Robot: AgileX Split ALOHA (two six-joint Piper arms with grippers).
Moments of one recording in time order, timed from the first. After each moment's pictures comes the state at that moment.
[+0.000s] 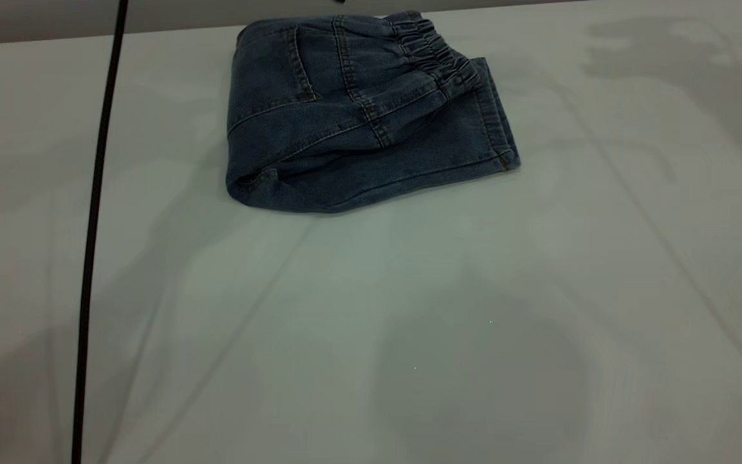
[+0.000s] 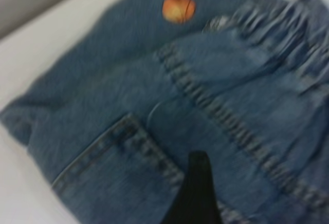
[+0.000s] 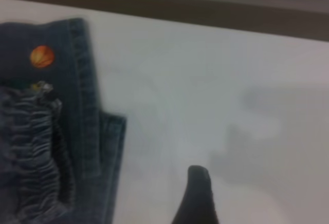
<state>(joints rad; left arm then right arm) -0.38 2.24 -1.74 -0.20 0.60 0.34 0.03 2.33 -2.35 0.23 1.17 -0.20</state>
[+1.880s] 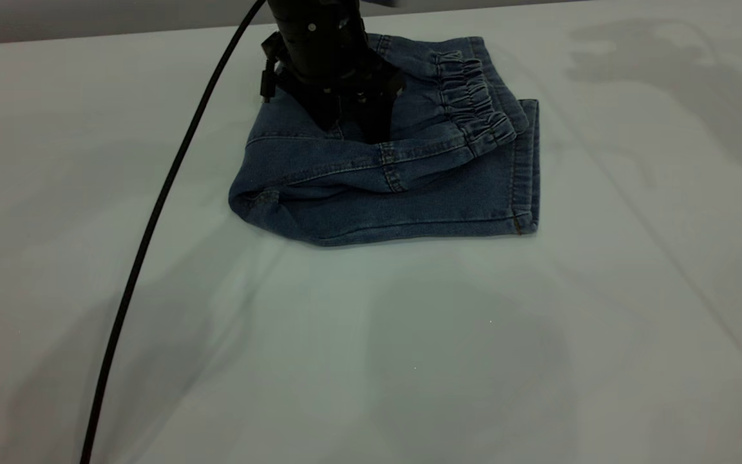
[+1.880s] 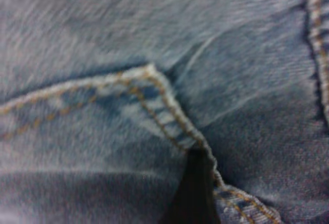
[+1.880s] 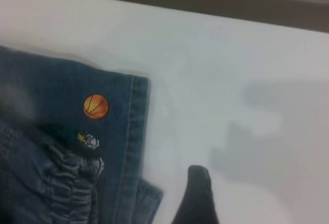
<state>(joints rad) -0.47 2.55 -2.00 -0.13 0.94 0.20 0.05 2.33 -2.34 0.24 1.18 -0.19</state>
